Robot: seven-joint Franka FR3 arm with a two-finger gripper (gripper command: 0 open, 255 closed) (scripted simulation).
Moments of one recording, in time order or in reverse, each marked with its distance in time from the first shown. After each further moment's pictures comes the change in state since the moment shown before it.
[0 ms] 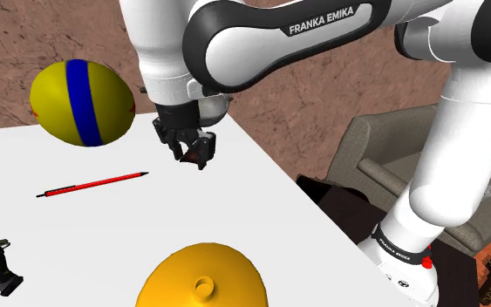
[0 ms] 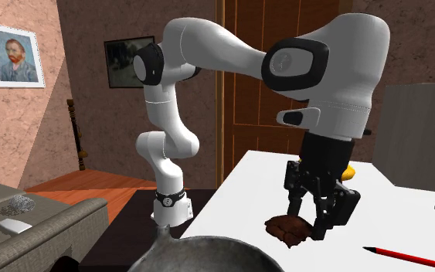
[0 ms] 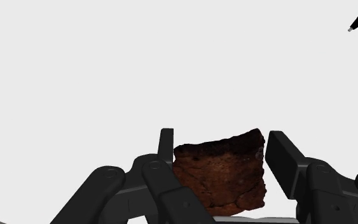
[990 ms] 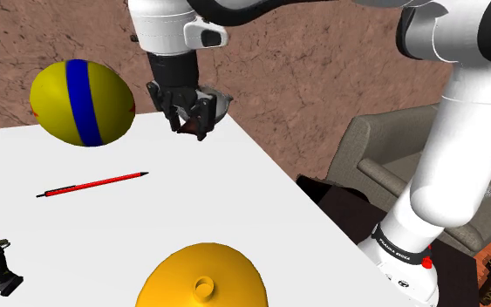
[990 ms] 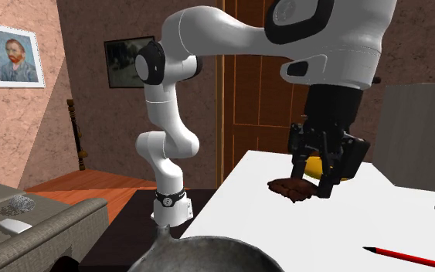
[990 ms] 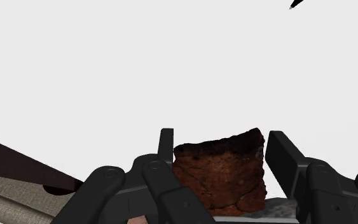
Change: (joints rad) arm 0.020 -0.008 0.010 0.190 0.015 -0.191 -0.035
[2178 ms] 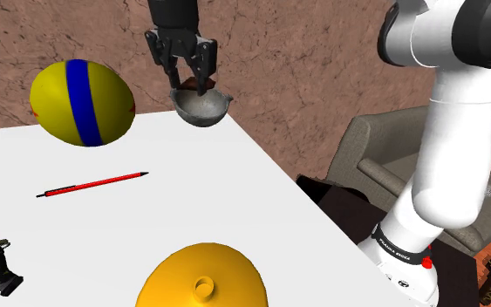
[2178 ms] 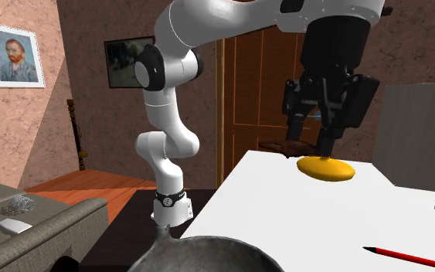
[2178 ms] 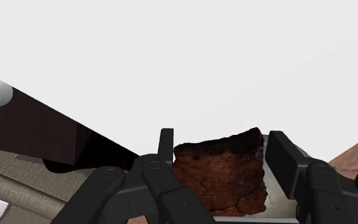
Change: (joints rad) arm 0.055 0.097 -0.023 0.320 -0.078 -0.237 -0.071
